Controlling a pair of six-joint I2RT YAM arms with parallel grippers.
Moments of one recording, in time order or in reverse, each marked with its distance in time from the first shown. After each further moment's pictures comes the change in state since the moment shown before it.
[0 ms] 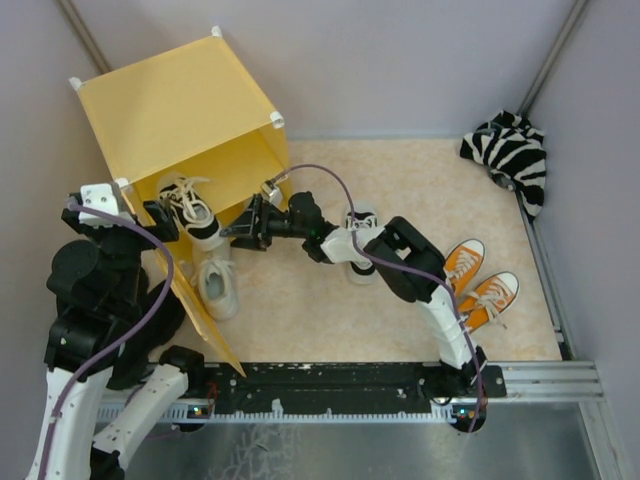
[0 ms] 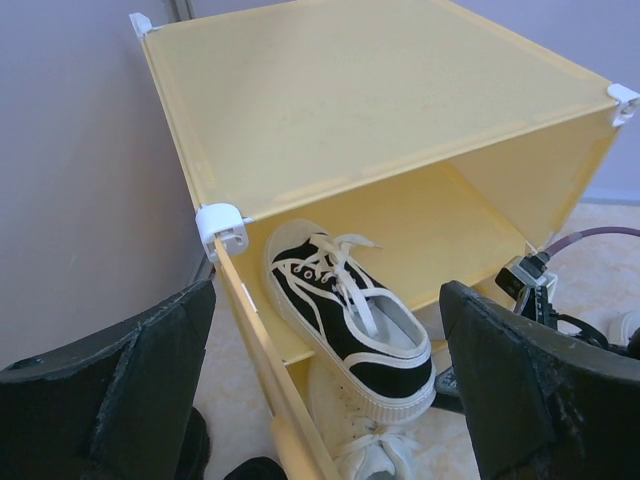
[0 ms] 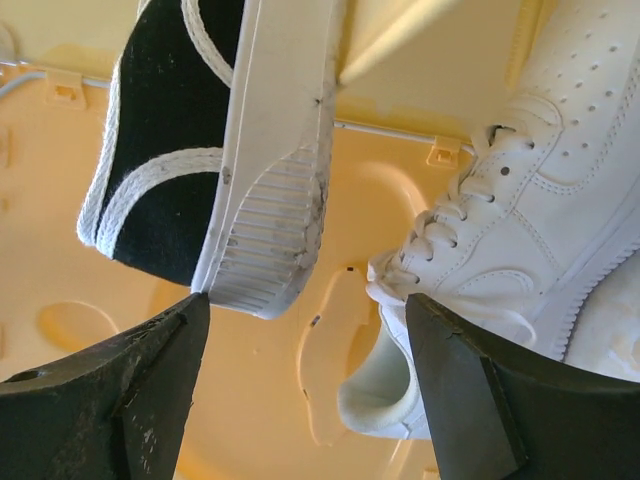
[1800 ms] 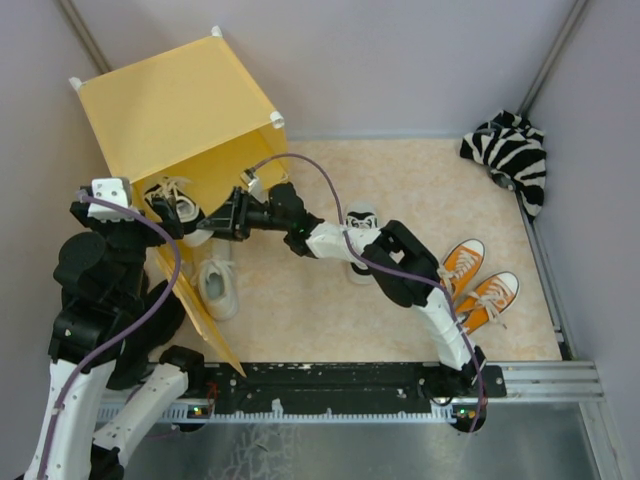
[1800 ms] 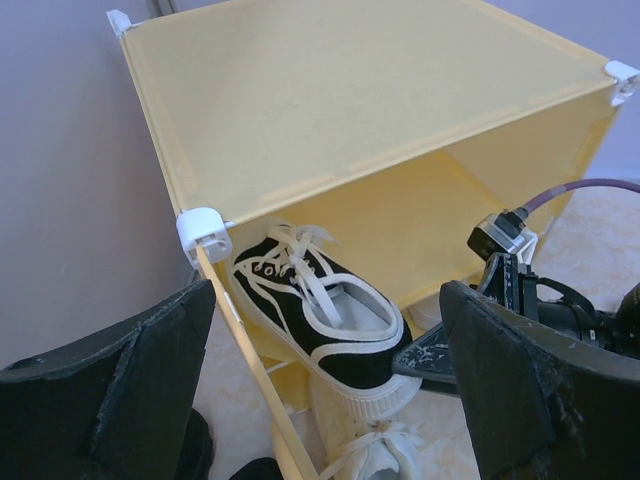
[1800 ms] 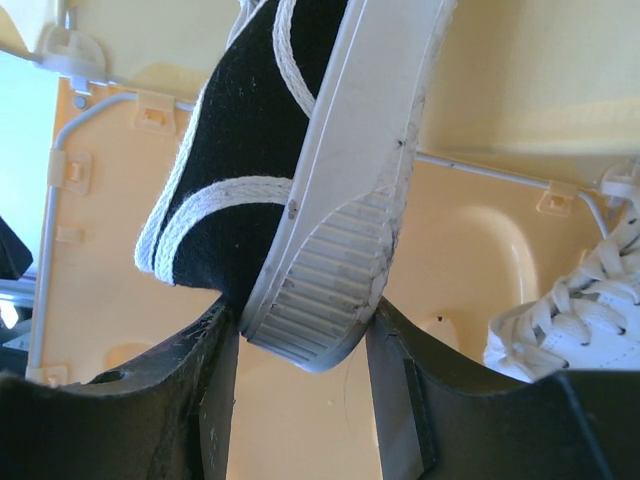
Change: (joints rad) left arm 0.000 0.026 -0.005 0.004 0.027 0.014; right arm 0.066 0.014 0.199 -0.119 0.048 0.016
